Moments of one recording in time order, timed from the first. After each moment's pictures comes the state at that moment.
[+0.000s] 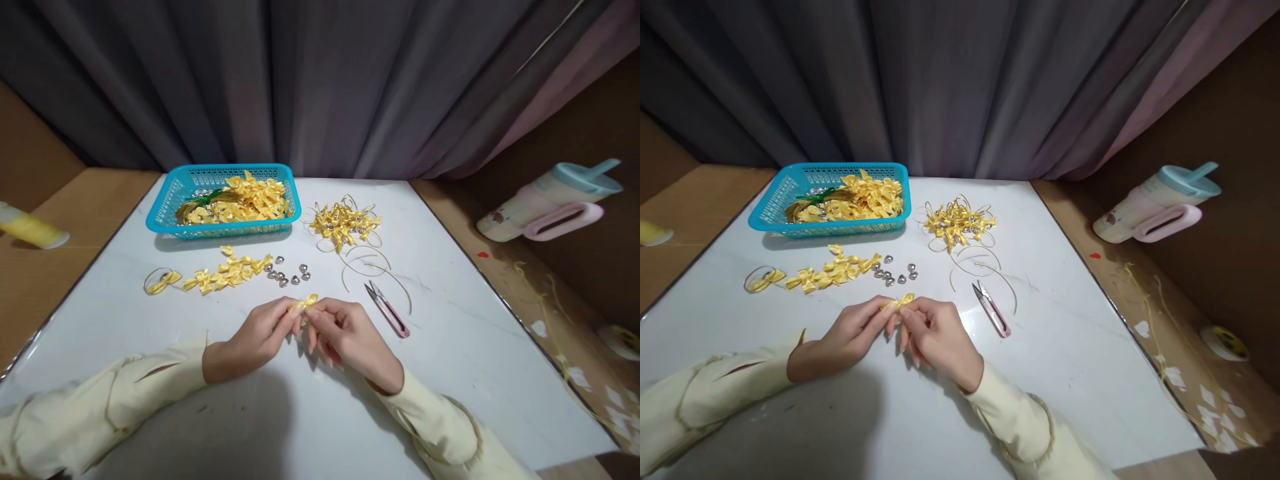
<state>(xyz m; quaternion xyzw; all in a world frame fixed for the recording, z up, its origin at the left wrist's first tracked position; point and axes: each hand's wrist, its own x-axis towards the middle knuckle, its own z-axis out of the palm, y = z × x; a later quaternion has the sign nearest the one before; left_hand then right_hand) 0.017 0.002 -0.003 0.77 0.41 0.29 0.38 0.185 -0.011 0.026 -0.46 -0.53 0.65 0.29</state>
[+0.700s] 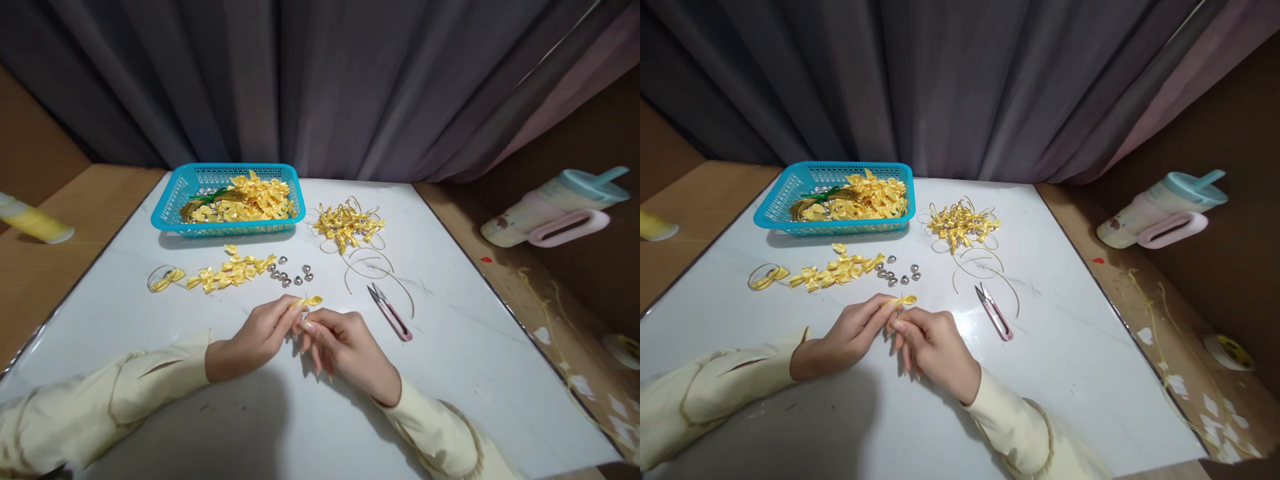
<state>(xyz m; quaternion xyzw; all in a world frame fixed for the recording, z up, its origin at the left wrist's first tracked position) 0.015 0.003 -0.006 0.76 0.41 0.31 0.39 0.182 -0.016 0.018 -0.45 -0.58 0.62 0.28</state>
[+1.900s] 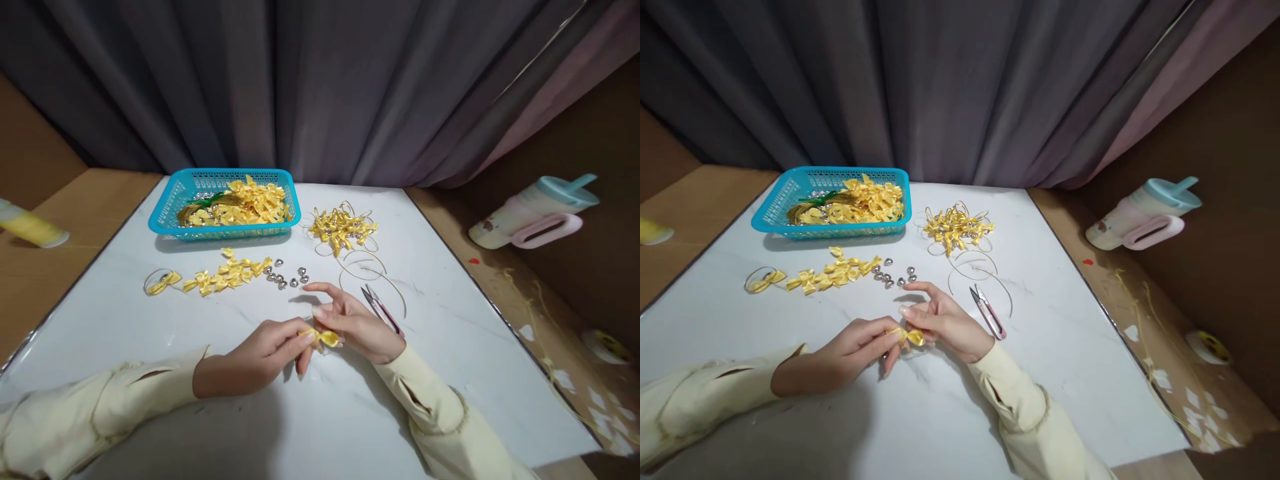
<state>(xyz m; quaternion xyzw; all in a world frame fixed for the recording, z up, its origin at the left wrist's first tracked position) 0.021 -0.010 0.021 0.70 0.35 0.18 0.59 0.203 0.009 0.018 -0.32 -0.41 0.80 0.29</state>
